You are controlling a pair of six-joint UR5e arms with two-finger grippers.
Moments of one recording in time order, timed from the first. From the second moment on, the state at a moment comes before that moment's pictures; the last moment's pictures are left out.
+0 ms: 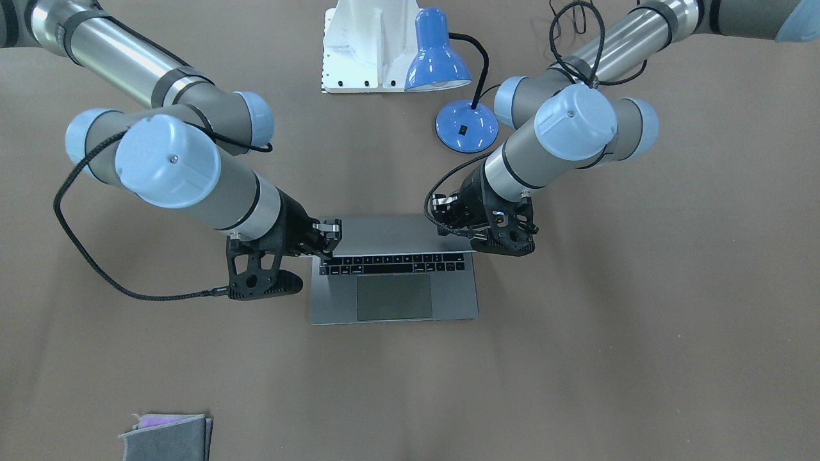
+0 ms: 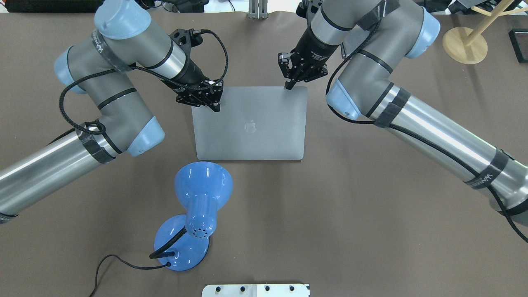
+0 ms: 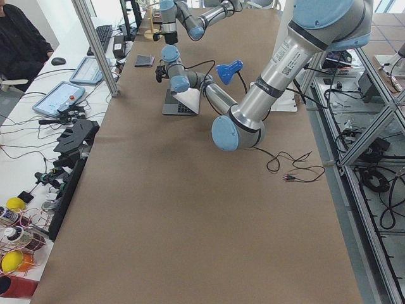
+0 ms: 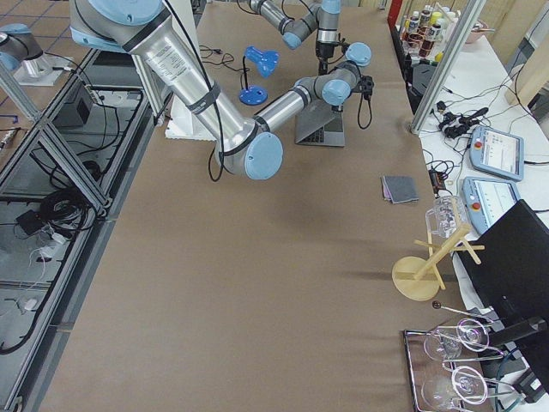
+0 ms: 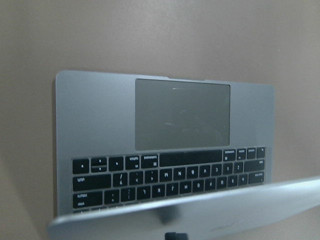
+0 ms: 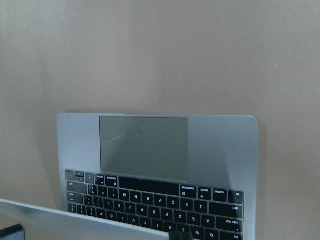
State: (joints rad) left arm -0.80 -2.29 -1.42 -2.04 -2.30 -1.20; right arm 0.86 -0.71 1.27 -1.25 2.38 1.08
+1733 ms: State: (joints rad) left arm -0.77 -2.44 -1.07 -2.18 -2.09 -1.14; right arm 0.74 -0.58 0.91 -1.06 2.13 1.08
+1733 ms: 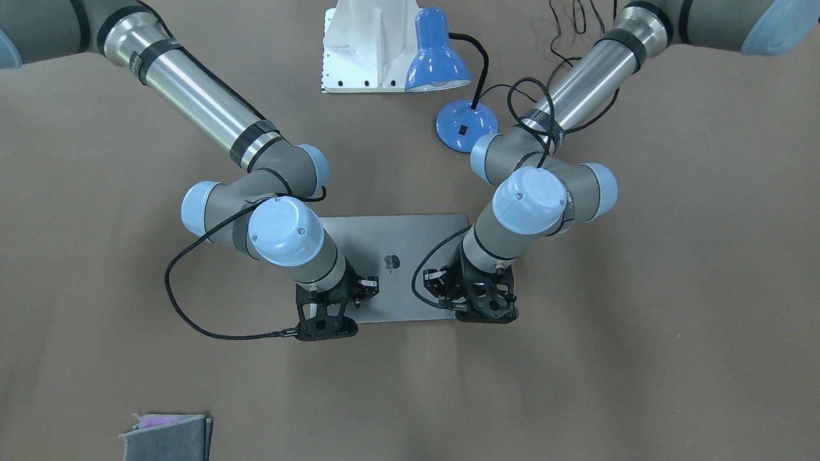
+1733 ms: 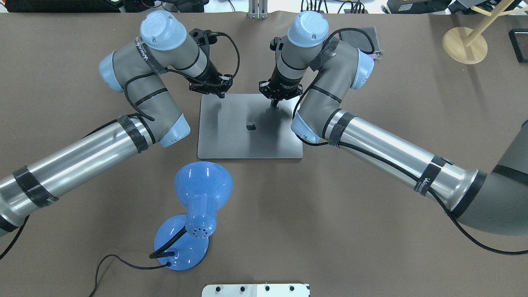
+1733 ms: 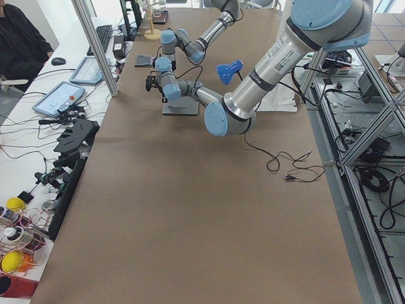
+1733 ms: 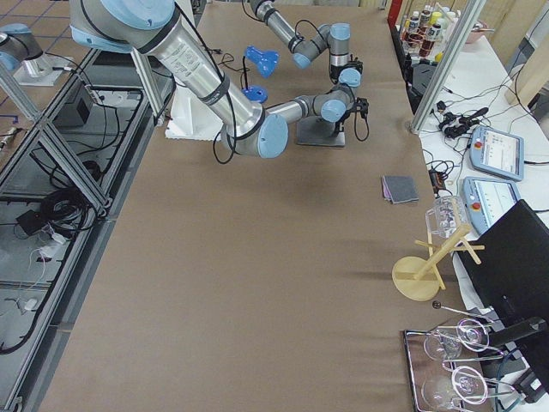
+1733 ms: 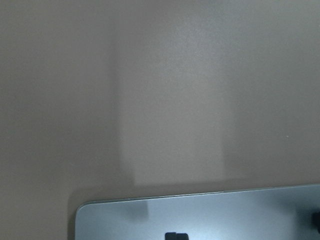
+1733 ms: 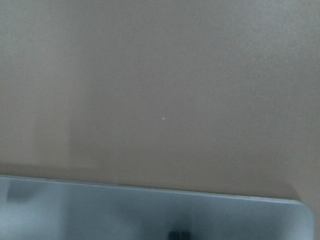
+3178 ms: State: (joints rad) left arm -1.12 -2.11 -1.55 -1.87 -2.24 -0.86; right arm 1.16 -0.96 1.37 -1.28 2.35 0.69
